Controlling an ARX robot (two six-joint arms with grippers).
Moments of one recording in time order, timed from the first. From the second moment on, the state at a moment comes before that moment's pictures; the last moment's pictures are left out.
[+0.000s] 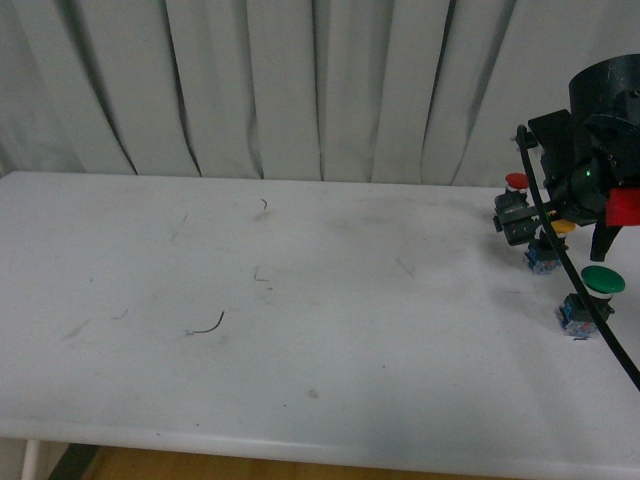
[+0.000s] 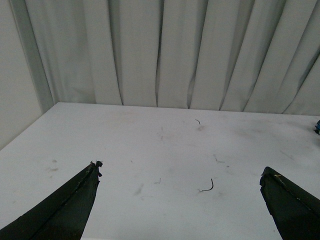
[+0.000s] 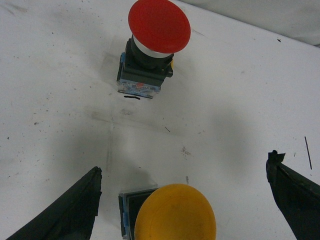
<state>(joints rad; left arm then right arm) 0.00 0.01 0.01 0.00 0.00 -0.01 0.06 2.40 1.64 0.09 0.26 -0.22</state>
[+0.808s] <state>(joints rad) 0.00 0.01 0.01 0.00 0.00 -0.01 -0.09 1.58 0.95 0.57 -0.08 0.01</state>
